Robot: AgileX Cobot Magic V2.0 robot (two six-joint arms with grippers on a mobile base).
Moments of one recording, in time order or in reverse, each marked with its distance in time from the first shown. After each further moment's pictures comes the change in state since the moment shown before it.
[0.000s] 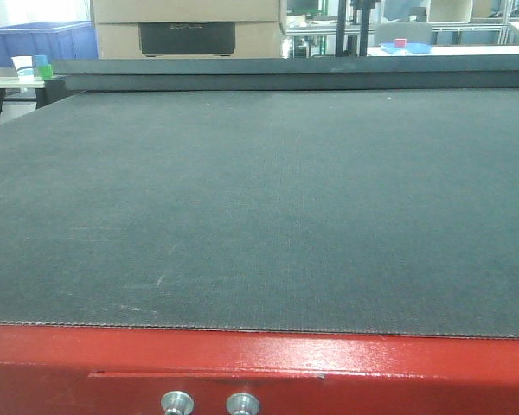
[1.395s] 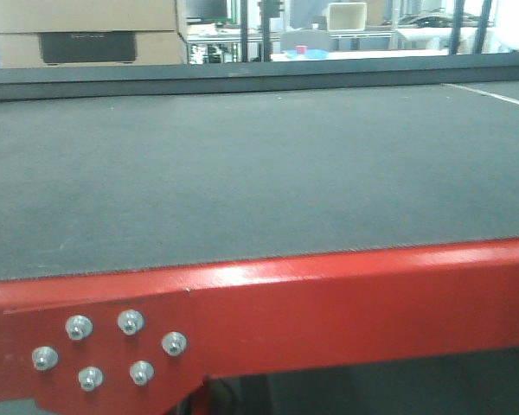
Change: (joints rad) left arm 0.000 0.000 0.000 0.000 0.000 0.000; right arm 0.000 0.000 0.000 0.001 -0.002 0.000
